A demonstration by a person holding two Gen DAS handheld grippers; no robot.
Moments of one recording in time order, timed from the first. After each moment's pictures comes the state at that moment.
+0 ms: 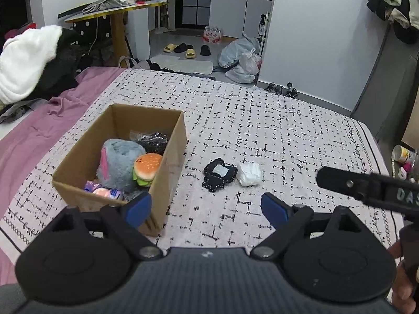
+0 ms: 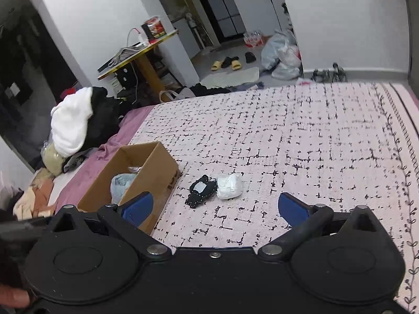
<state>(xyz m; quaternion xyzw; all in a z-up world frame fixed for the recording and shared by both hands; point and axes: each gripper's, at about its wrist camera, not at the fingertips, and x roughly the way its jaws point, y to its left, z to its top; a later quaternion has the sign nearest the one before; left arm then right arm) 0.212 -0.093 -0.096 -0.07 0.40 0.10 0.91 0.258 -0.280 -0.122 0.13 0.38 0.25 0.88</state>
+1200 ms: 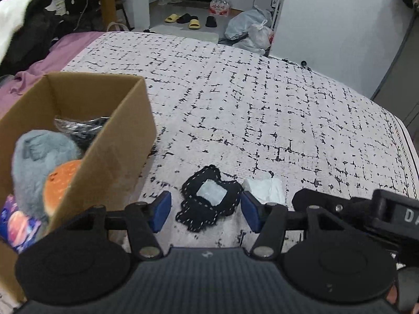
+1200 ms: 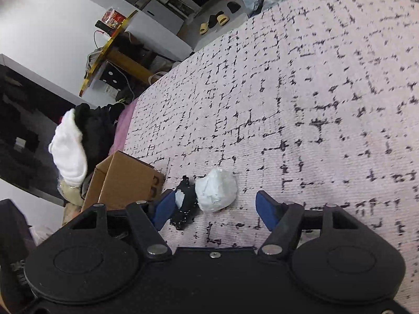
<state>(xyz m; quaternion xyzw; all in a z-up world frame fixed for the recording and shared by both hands) 0.345 -0.084 -0.206 -0.10 0.46 0.11 0.88 0.361 -0.274 -0.238 0.29 0.48 0.27 0.78</state>
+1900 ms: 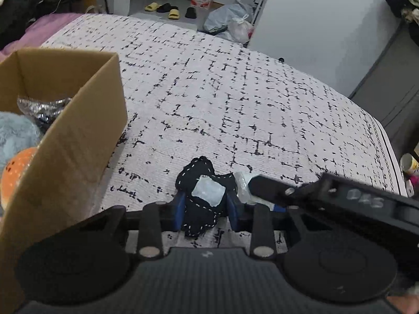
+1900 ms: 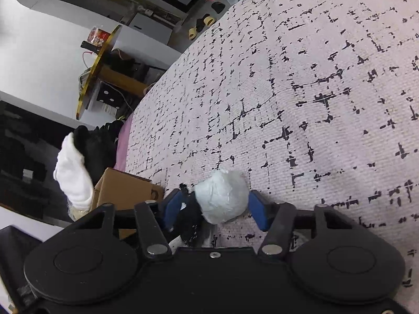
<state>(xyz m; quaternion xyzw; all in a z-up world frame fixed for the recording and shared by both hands) 0.348 -0.079 -0.218 -0.15 0.46 0.05 0.88 0.370 -0.268 -0.272 0.35 0.48 0.24 0.77</state>
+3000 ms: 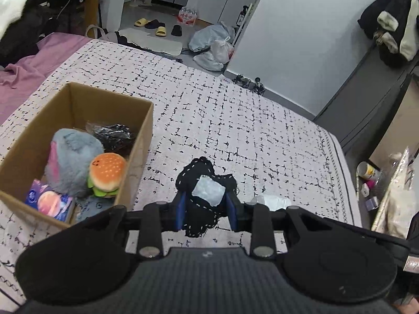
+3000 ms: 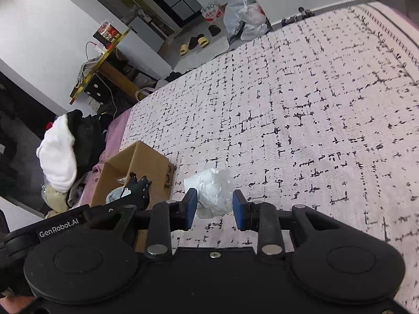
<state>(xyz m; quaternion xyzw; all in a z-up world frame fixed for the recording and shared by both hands) 0.258 -0.047 -0.115 -0.18 0.42 0.00 0.89 0.269 -0.266 -0.161 0.25 0.45 0.18 0.84</state>
